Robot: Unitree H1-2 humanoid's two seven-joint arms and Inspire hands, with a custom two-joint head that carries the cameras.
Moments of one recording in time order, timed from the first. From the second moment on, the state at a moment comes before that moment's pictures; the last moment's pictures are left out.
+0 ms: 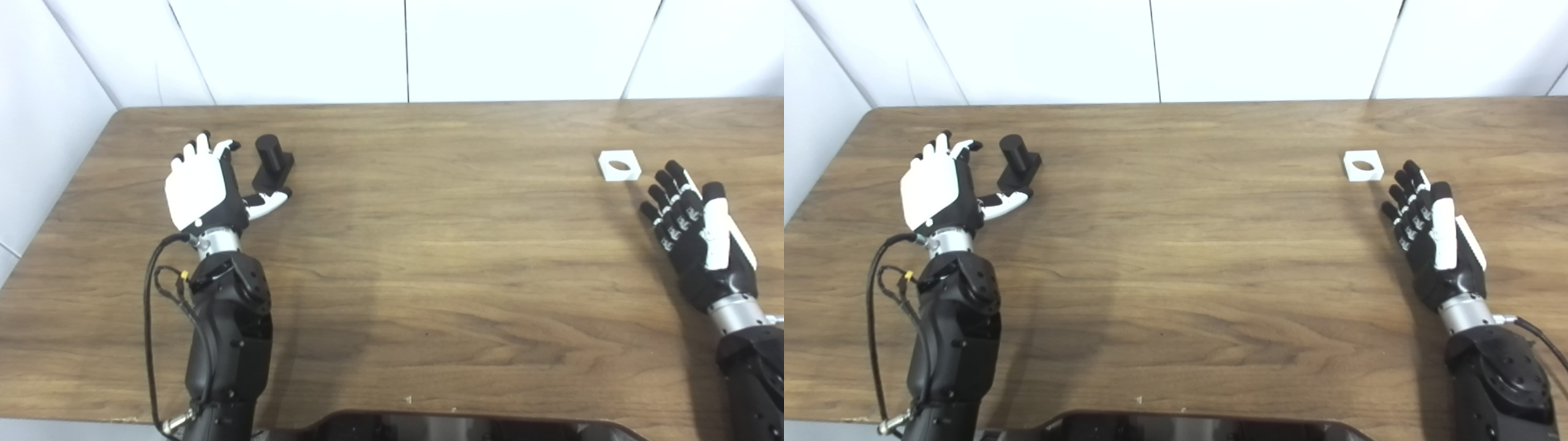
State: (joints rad) left arm -0.24 0.11 0.08 -0.06 1.17 0.47 -0.03; right arm -0.08 -0.29 -0.19 0.03 0.32 0.10 0.23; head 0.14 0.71
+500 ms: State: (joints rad) left arm -0.28 0.14 0.06 0.04 1.17 0.47 -0.03; right arm -0.08 -0.29 -0.18 0.04 0.32 0.08 0.23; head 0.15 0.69
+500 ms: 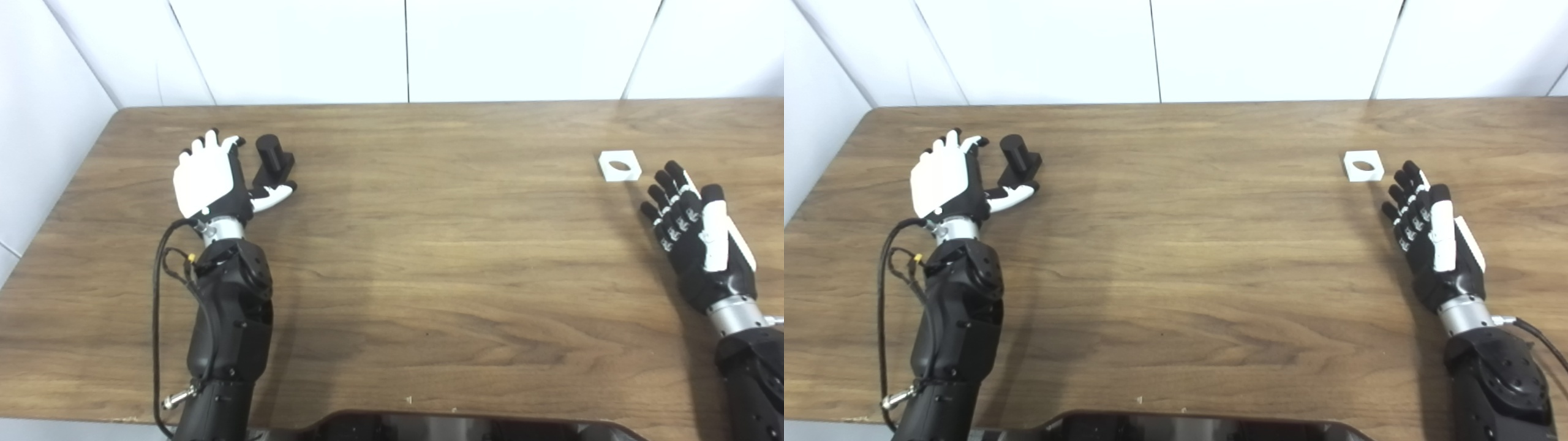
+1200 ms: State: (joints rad) left arm -0.33 0.14 0.05 0.14 1.19 0.47 -0.04; right arm -0.09 -0.30 -0.19 0.06 0.33 0.05 0.27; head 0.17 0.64
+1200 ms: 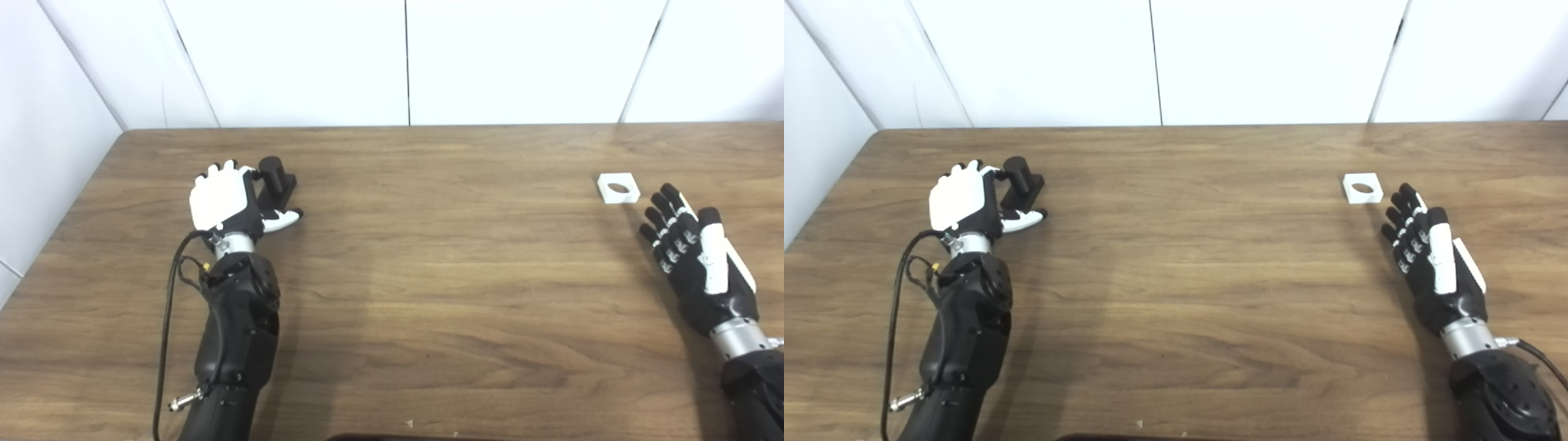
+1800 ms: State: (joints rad) left arm -0.33 0.15 0.03 0.17 1.19 0.47 -0.02; right arm -0.10 -0.32 -0.21 0.11 0.33 0.01 0.31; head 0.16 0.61
